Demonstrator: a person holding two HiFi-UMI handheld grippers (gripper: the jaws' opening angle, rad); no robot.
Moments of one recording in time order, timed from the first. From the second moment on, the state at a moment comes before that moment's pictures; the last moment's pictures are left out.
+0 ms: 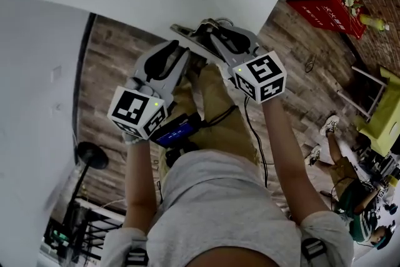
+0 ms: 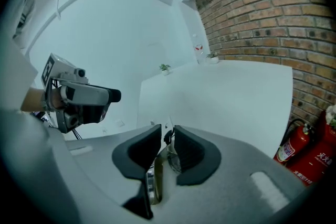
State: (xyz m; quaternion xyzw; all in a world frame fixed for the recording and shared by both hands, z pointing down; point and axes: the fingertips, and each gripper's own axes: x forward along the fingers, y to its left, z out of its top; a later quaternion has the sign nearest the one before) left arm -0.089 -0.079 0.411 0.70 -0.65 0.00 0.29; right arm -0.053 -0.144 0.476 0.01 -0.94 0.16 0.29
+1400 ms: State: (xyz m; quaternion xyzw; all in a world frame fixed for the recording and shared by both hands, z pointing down) left arm -0.113 -0.044 0.280 0.79 -0.60 0.04 0.11; right arm 0.008 -0.104 0.303 0.26 -0.96 0.05 0.11
